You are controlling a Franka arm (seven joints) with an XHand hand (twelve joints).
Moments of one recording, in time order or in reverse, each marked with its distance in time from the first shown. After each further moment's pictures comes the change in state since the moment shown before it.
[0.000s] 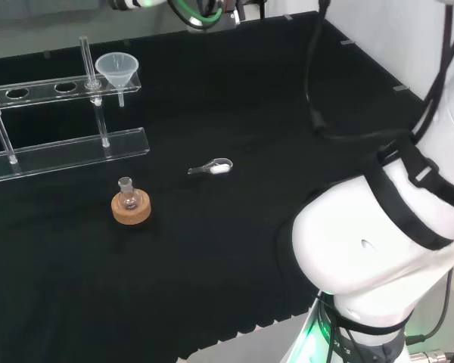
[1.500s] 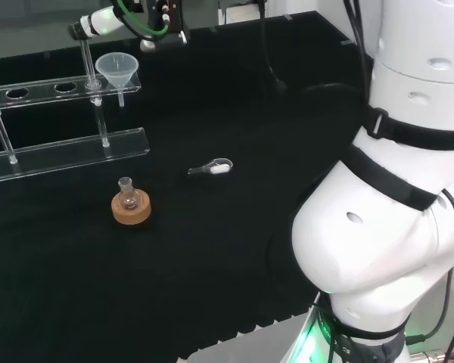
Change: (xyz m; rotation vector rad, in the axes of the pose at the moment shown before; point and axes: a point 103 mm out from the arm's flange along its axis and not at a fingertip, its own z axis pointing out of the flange) arm 0.051 0.095 0.082 0.120 0.073 -0.141
